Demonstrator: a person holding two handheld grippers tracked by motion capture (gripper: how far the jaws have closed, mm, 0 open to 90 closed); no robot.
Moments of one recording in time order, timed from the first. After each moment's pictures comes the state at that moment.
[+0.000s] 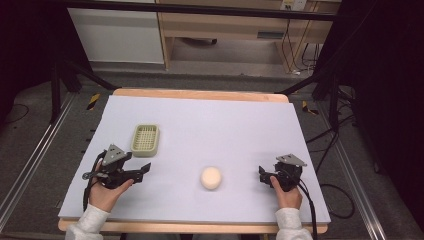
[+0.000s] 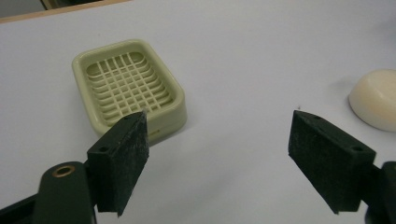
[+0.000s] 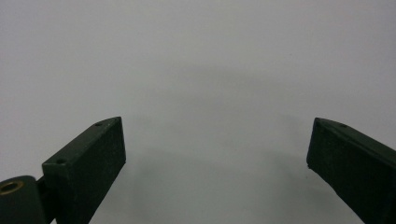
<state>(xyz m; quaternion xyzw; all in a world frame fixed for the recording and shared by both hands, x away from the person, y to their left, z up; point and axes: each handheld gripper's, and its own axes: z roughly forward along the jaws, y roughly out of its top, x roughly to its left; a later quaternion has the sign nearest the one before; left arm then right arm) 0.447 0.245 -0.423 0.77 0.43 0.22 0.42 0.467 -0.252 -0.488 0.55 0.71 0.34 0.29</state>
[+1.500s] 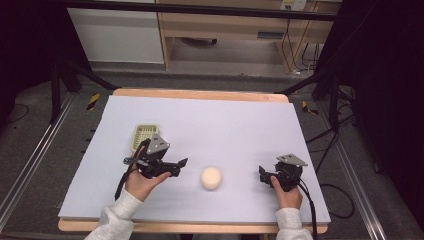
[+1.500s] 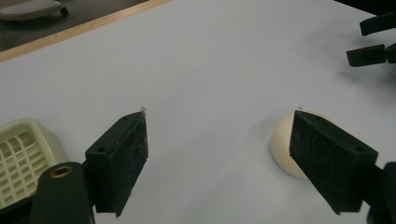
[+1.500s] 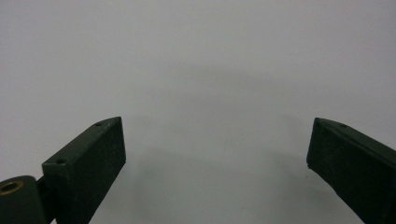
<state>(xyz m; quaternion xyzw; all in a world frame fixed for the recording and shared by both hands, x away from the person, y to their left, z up) 0.465 0.147 -0.395 0.81 0.35 0.19 0.42 0.468 -0.254 -0.488 0.55 0.70 0.34 0.28</state>
